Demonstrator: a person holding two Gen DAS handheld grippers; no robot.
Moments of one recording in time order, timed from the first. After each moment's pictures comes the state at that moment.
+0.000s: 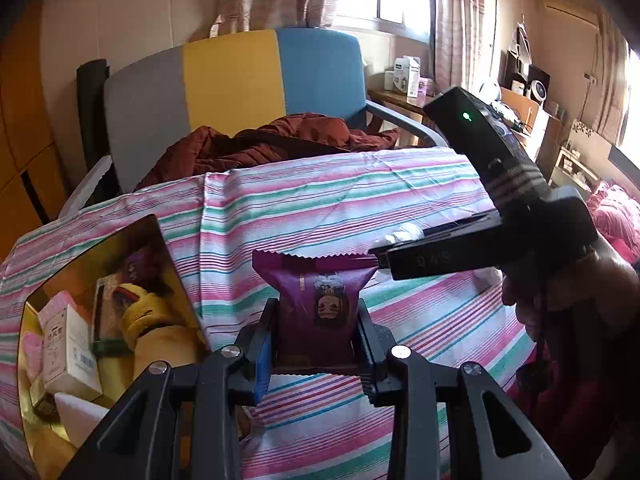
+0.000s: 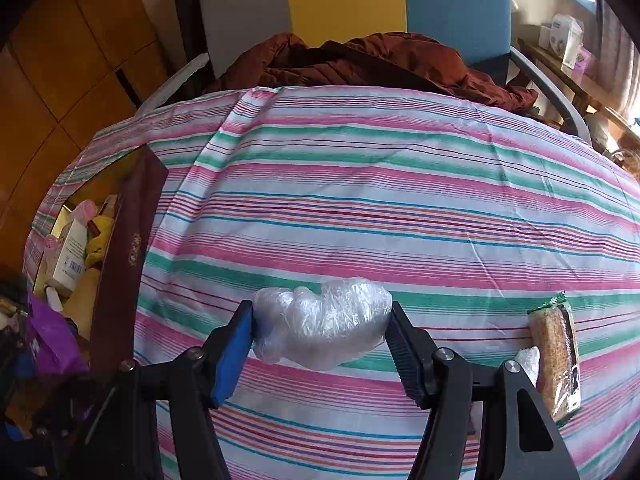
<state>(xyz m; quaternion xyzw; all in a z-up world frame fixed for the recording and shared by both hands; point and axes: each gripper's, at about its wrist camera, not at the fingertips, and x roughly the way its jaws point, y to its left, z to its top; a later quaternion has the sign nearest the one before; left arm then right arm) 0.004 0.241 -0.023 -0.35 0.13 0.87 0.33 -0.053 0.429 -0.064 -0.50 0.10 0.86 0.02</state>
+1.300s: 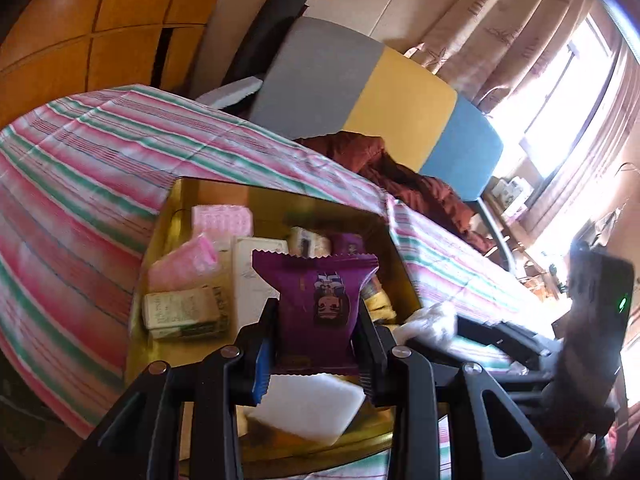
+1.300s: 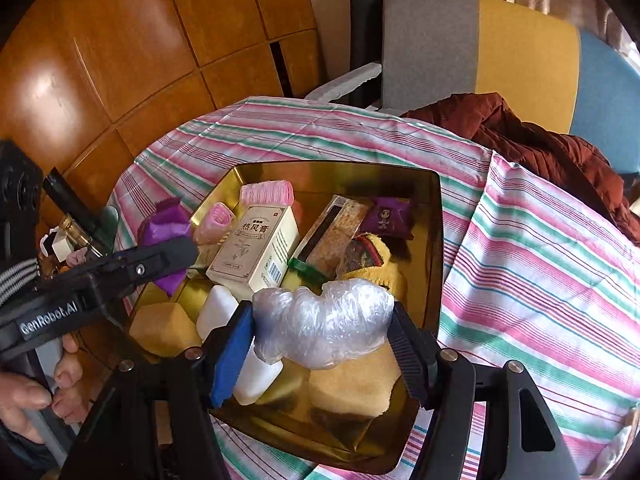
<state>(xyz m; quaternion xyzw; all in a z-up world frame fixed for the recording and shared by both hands) -0.089 0.010 -0.019 -0.42 -0.15 0.88 0.20 -0.083 0.197 -0.020 -0.45 0.01 0.88 -0.17</state>
